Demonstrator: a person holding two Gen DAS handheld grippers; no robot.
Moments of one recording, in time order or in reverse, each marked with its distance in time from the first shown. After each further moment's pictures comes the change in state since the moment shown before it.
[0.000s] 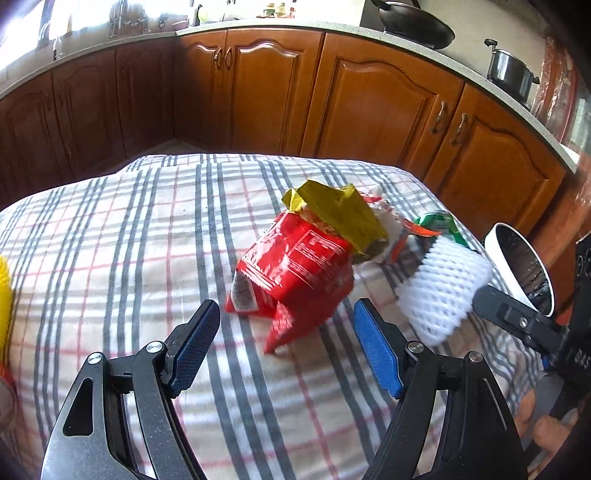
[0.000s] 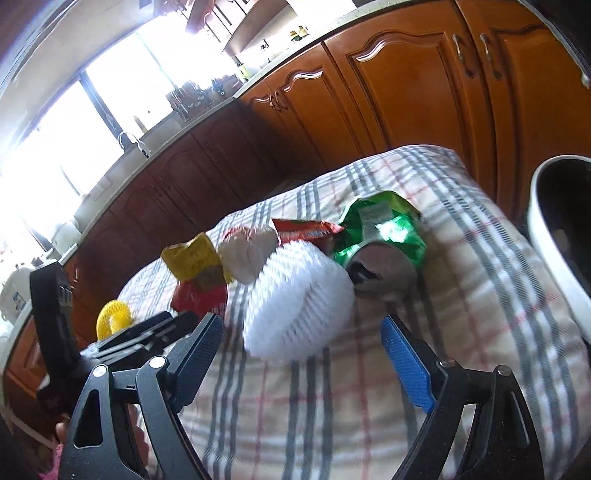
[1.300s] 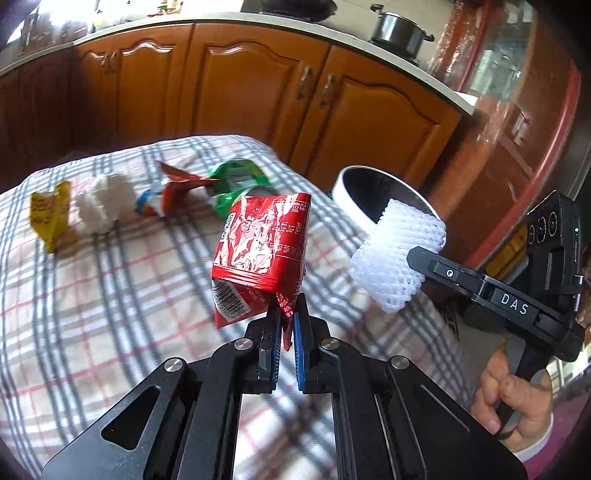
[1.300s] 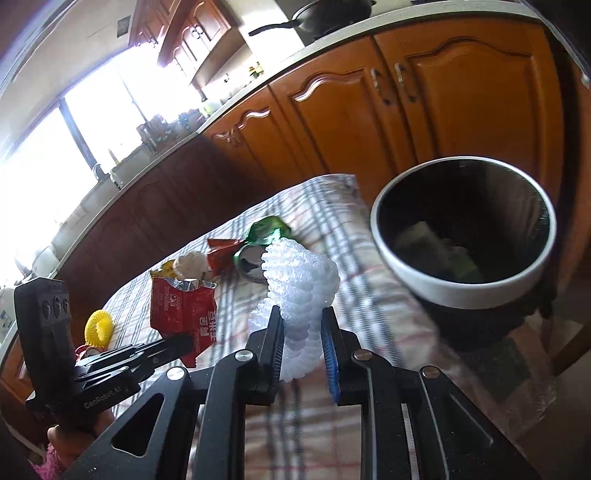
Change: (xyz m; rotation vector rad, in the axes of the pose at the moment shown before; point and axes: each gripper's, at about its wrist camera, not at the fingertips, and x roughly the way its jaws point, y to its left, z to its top) left arm -0.037 -0.141 -0.042 0.184 0.053 -0.340; right arm -0.119 -0.069 -0.029 0.058 -0.120 -0.142
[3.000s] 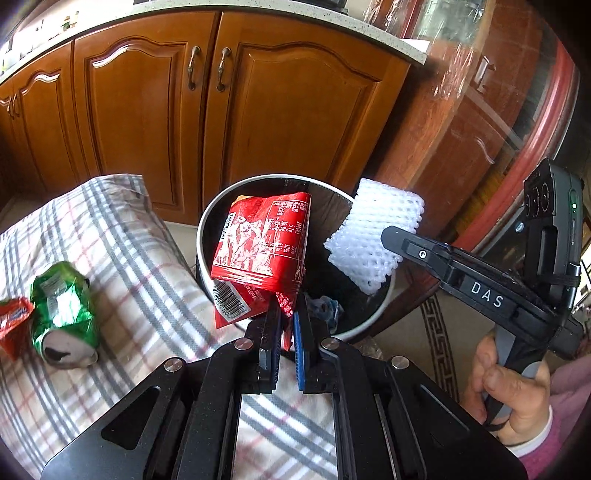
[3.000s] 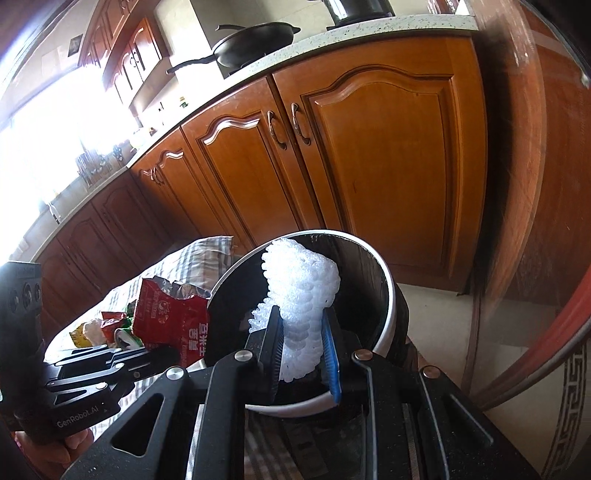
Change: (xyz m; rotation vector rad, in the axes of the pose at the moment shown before) left arm 0.106 -0.126 0.087 0.189 0.111 -0.109; right arm -0.027 -0.116 0.068 0.038 -0.082 -0.244
